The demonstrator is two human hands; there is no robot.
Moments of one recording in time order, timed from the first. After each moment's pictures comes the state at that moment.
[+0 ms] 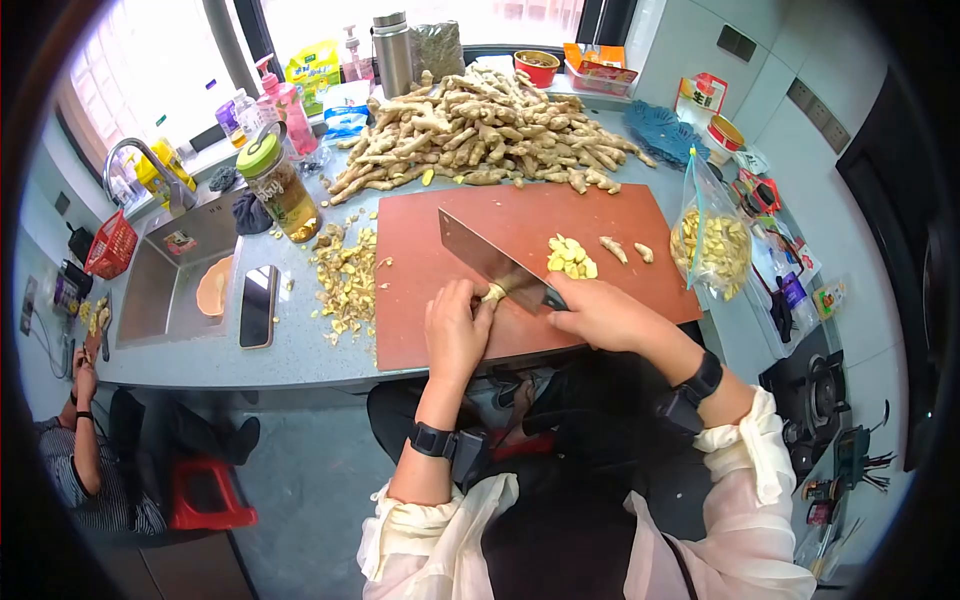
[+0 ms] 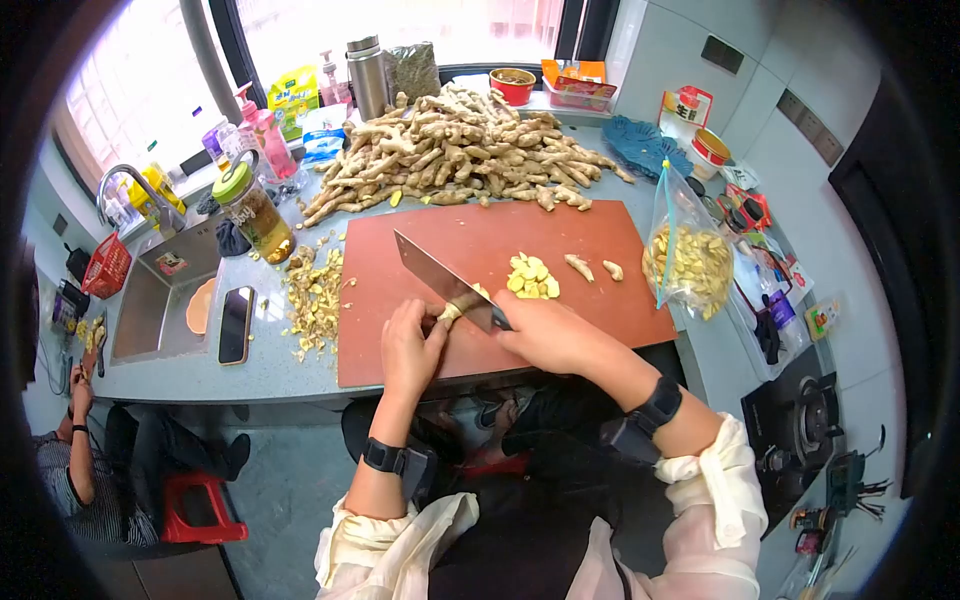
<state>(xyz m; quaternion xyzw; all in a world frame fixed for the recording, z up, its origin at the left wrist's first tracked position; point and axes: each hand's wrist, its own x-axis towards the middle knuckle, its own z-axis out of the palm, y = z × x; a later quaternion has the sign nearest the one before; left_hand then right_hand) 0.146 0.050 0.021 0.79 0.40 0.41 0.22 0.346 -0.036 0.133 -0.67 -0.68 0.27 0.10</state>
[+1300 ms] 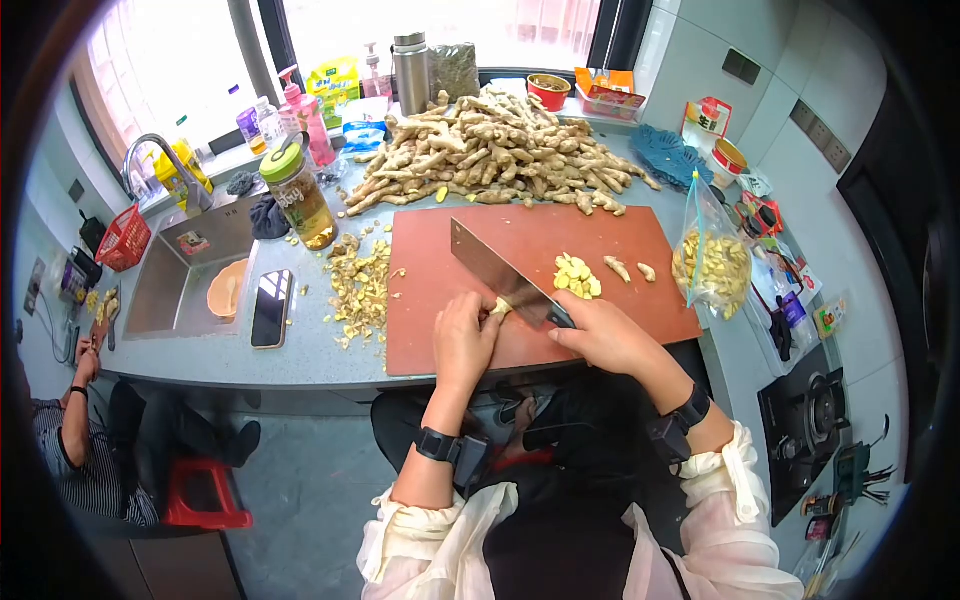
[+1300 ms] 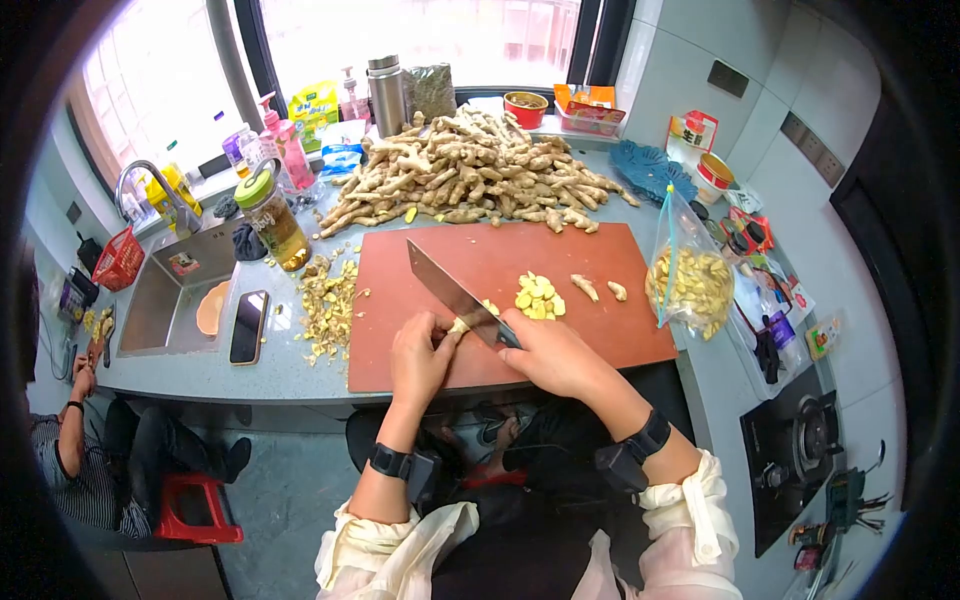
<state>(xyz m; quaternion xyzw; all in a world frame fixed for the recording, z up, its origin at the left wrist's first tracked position) 0.145 0.049 0.021 0.77 0.41 0.42 0.24 0.338 -0.050 0.129 -0.65 -0.68 0.26 0.22</state>
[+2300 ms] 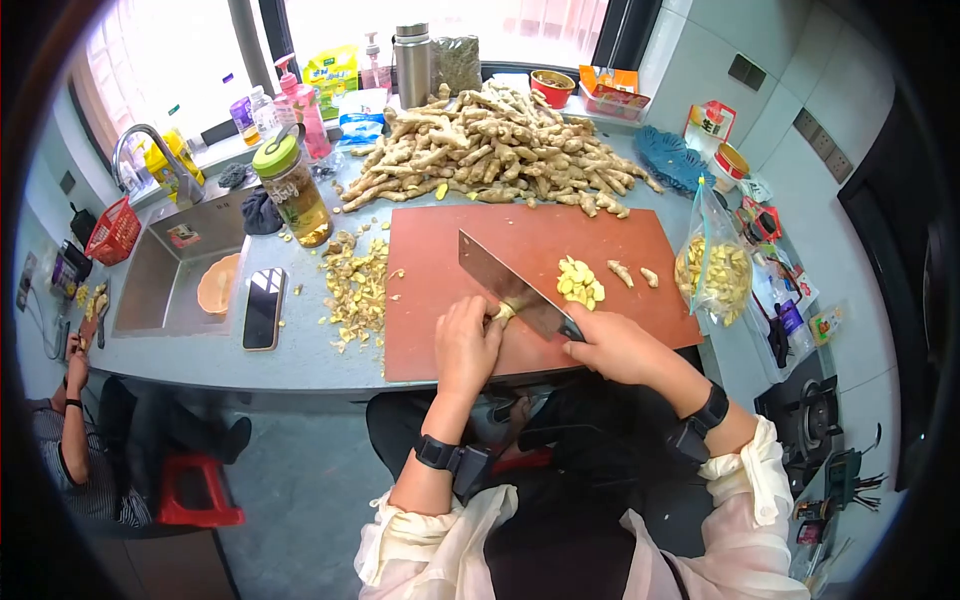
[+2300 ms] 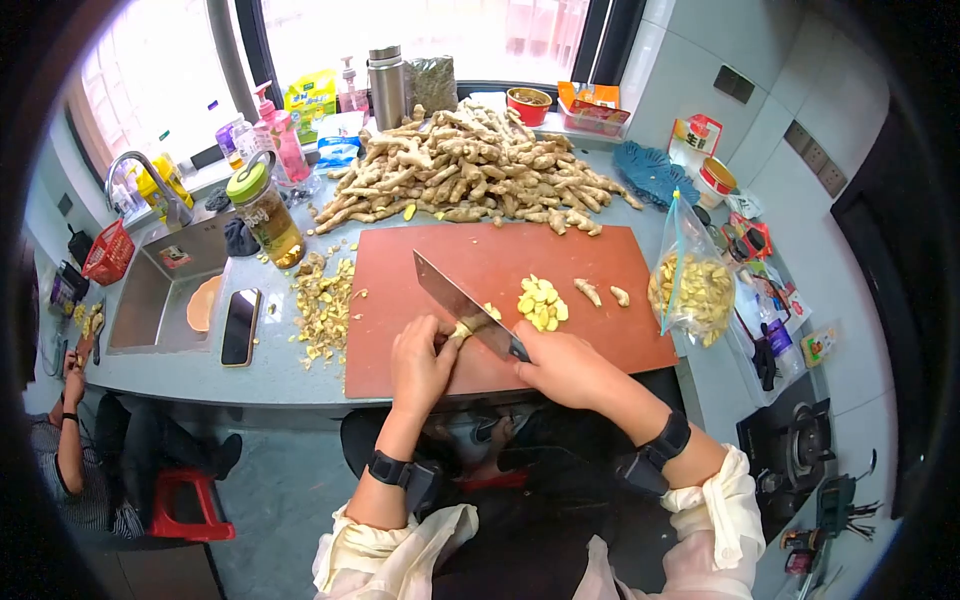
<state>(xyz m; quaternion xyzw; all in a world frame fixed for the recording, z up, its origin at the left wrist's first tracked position) 0.148 0.051 0.020 0.78 0.40 0.43 0.21 0.334 -0.049 0.150 -0.70 -0.65 0.29 0.06</state>
